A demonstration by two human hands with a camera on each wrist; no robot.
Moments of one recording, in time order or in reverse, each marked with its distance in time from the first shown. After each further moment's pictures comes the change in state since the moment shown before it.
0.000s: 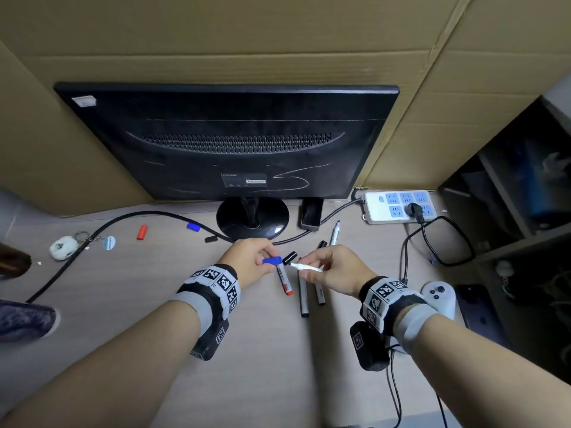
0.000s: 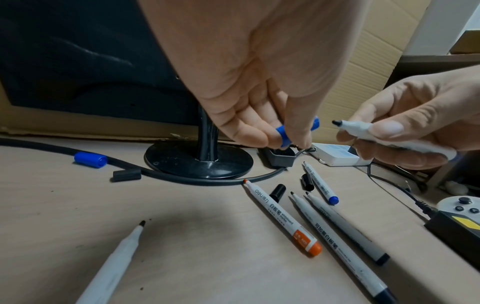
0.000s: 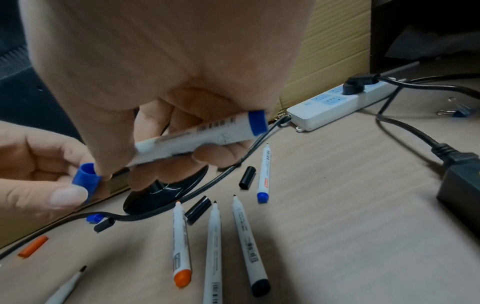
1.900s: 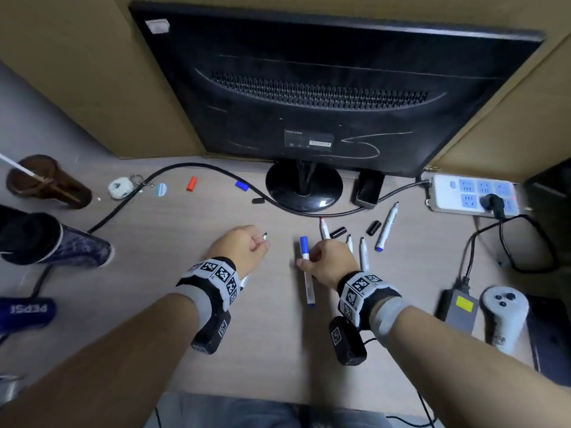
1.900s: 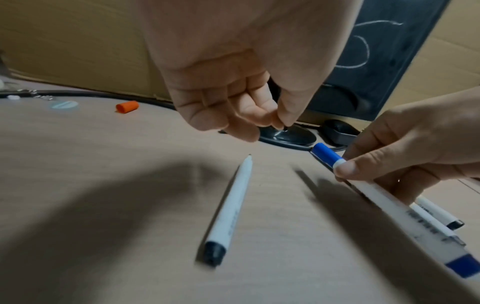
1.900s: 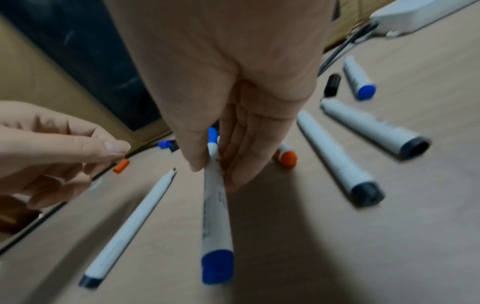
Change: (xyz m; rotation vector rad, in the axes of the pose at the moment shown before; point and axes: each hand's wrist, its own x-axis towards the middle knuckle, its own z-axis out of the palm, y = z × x) left_hand -0.064 -0.083 -0.010 0.134 0.245 -0.377; right_hand 0.043 0.001 0.121 -0.424 0.012 0.242
